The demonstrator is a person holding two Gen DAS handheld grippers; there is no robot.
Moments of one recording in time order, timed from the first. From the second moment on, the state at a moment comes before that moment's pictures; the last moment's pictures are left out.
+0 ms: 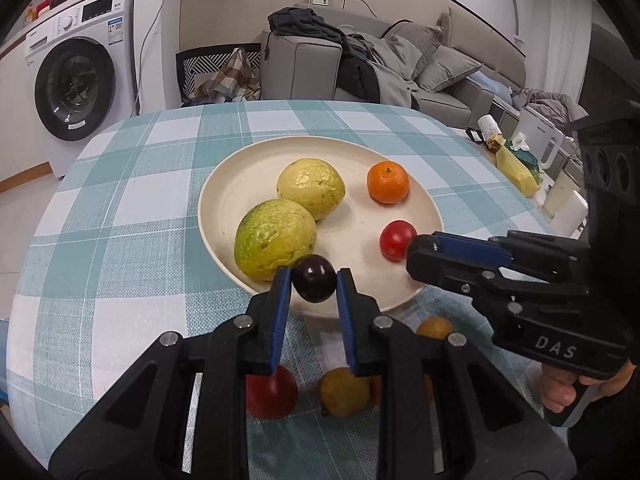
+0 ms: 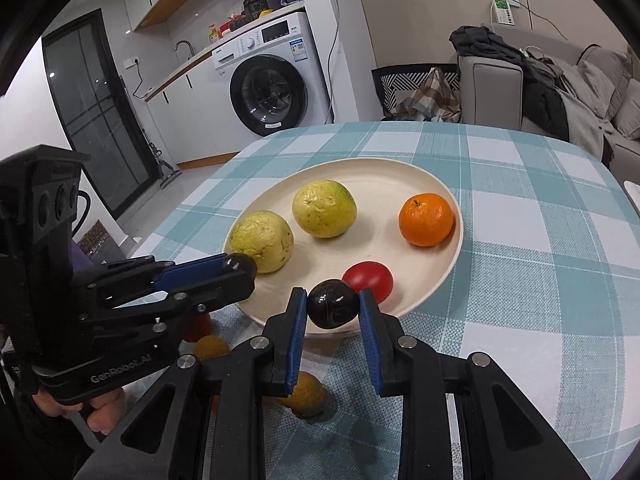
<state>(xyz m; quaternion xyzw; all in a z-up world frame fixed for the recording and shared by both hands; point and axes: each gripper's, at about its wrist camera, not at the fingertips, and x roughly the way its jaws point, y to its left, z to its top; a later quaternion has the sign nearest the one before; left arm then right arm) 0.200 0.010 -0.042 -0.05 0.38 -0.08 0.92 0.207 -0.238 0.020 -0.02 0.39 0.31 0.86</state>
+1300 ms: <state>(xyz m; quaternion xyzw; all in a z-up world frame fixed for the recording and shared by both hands) 0.216 0.010 -0.046 -0.04 0.39 -0.06 0.92 0.207 -0.251 0.035 0.00 0.35 0.28 0.89</state>
